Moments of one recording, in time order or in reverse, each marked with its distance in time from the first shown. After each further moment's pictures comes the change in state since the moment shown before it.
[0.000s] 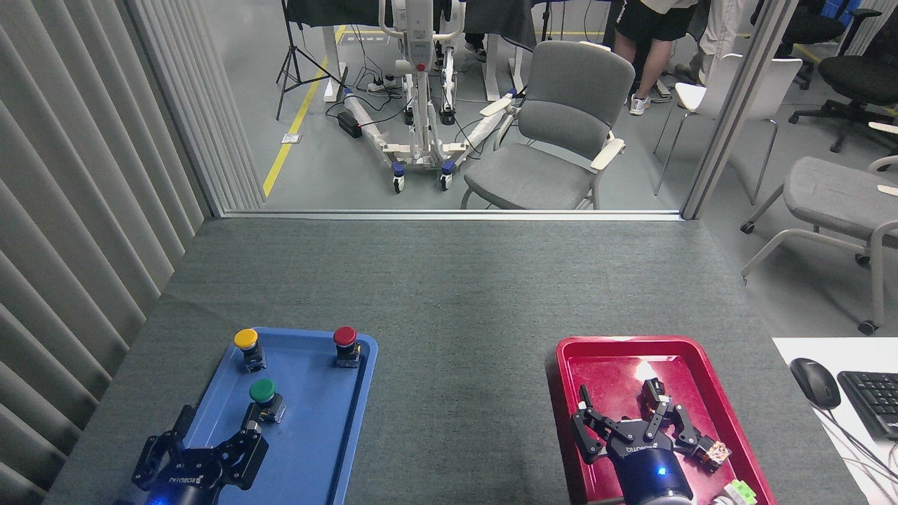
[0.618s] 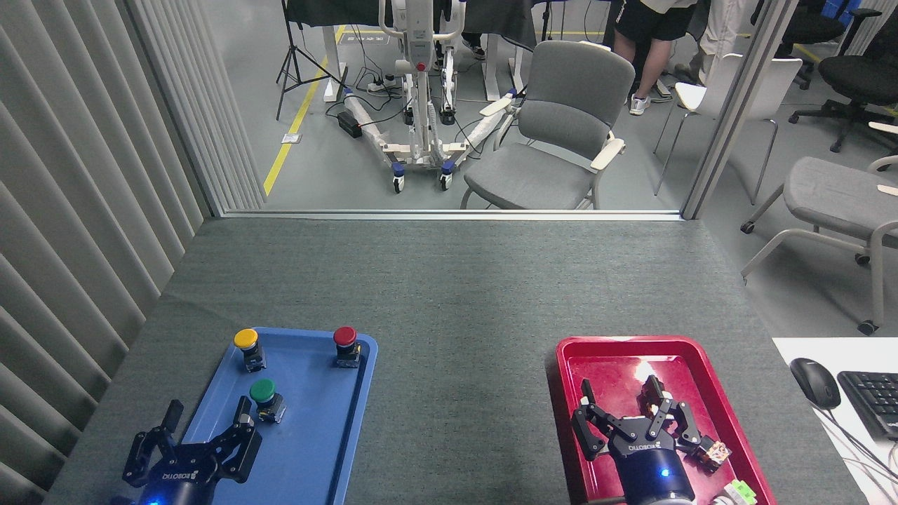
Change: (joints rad) left arm -0.004 0.046 -0.059 -0.001 -0.004 0.123 0.074; right arm 0.007 0.001 0.003 -0.010 -0.019 0.017 -0.072
